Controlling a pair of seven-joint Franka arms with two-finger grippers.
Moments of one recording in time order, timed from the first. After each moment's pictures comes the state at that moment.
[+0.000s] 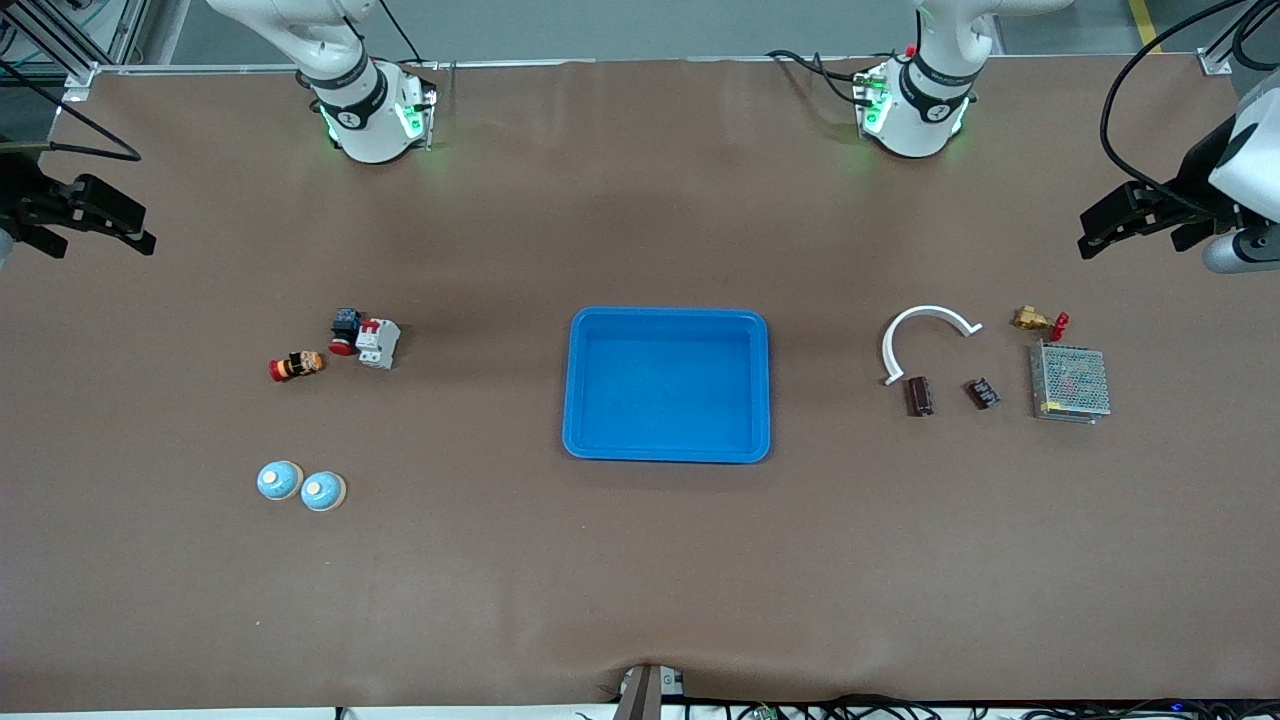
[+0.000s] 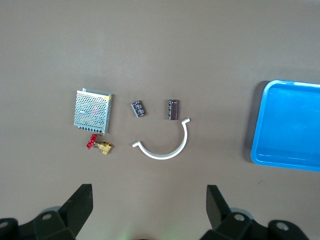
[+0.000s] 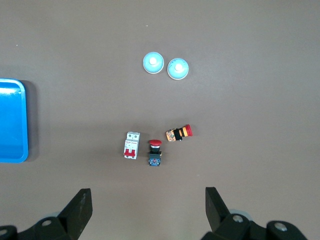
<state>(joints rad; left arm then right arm) -0.03 -0.01 -0.06 -1.52 0.01 1.49 -0.15 -0.08 -0.09 0.04 -1.64 0.02 1.56 -0.06</state>
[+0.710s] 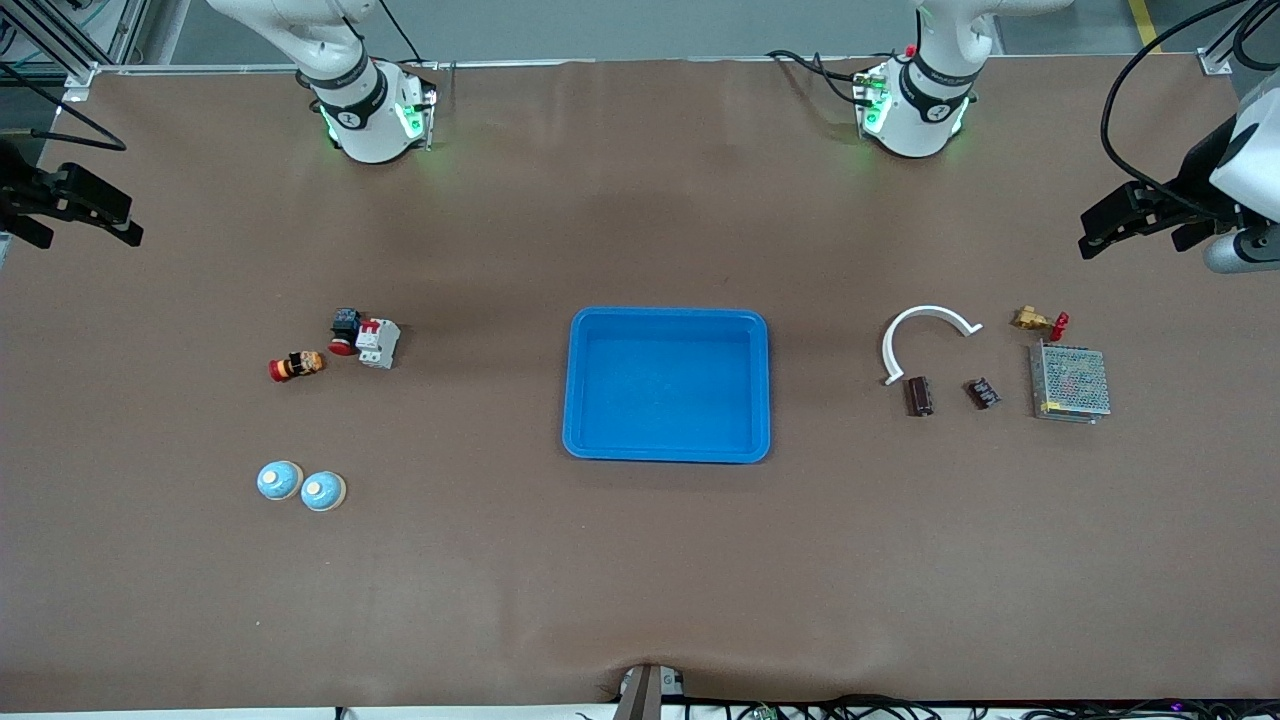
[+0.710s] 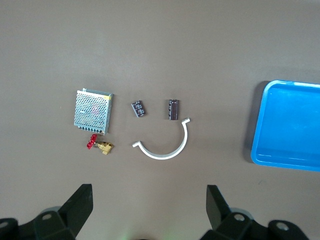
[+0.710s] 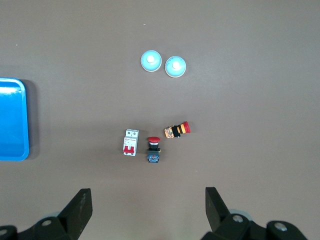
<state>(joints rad) -0.03 -0.01 -0.06 -1.52 0.01 1.49 -0.15 -0.09 -0.09 0.03 -1.61 0.02 1.52 -0.06</state>
